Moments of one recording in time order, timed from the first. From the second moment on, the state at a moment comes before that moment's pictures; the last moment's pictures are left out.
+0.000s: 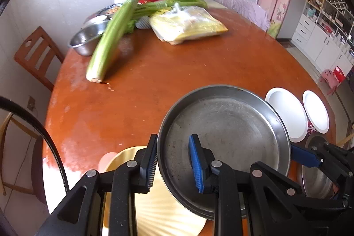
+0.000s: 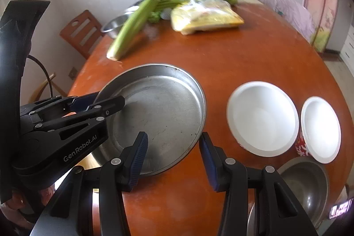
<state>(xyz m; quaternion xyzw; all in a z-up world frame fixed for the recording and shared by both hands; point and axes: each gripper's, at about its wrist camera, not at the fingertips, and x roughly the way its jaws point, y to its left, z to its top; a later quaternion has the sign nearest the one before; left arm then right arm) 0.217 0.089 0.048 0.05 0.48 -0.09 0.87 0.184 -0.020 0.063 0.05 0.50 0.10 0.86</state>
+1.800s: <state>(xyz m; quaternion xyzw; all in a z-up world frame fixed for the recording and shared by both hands) 0.165 0.168 0.002 -0.01 0.50 -0.01 0.87 0.164 0.057 0.024 -0.04 0.51 0.20 0.83</state>
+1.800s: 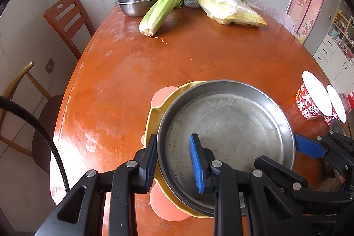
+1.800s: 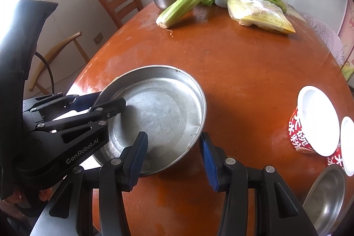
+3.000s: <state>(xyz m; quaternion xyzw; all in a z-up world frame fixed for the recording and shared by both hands) 0.164 0.174 0.004 0.00 0.50 0.00 0.87 0.168 0.065 0.012 -0.06 0.52 0.20 0.83</state>
